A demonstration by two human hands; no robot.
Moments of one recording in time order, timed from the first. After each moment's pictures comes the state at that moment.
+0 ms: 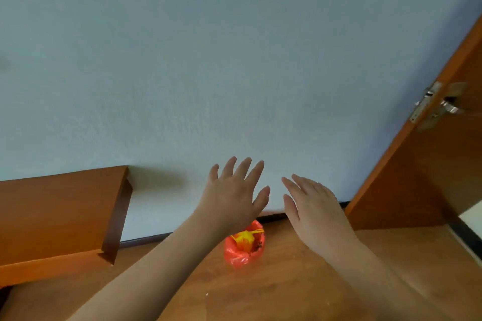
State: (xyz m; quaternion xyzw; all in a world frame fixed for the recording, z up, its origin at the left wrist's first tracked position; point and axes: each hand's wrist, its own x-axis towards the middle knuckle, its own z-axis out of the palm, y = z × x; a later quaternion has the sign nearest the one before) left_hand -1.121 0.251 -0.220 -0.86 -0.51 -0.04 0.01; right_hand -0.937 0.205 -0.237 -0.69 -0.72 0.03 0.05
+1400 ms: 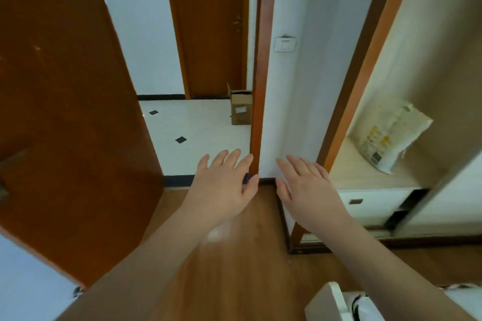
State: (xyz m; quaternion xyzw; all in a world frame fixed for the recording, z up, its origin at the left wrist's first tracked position) left_hand -0.506 -0.048 -0.170 -0.99 0.15 -0.07 -0.01; right_hand -0.523 -0.233 -0.181 -0.99 -0.08 -0.11 0.03
